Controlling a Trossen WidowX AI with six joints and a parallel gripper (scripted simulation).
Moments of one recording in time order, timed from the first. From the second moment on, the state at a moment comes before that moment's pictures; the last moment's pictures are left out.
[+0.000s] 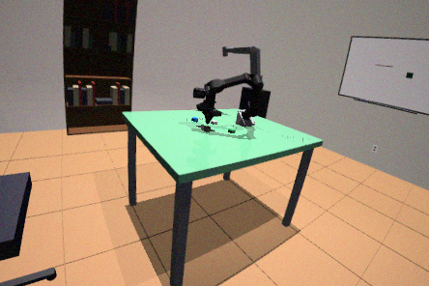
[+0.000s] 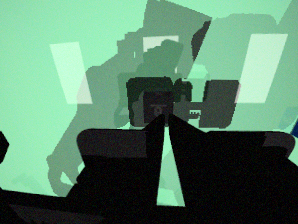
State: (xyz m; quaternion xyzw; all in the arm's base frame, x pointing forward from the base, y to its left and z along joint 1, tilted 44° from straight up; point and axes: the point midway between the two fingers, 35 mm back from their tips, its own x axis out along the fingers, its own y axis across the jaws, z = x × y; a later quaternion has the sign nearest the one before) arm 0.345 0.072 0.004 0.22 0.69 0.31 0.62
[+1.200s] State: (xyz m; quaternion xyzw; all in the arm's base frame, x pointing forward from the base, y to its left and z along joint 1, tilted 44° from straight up) arm 0.235 0.047 0.130 0.22 0.69 0.31 0.62
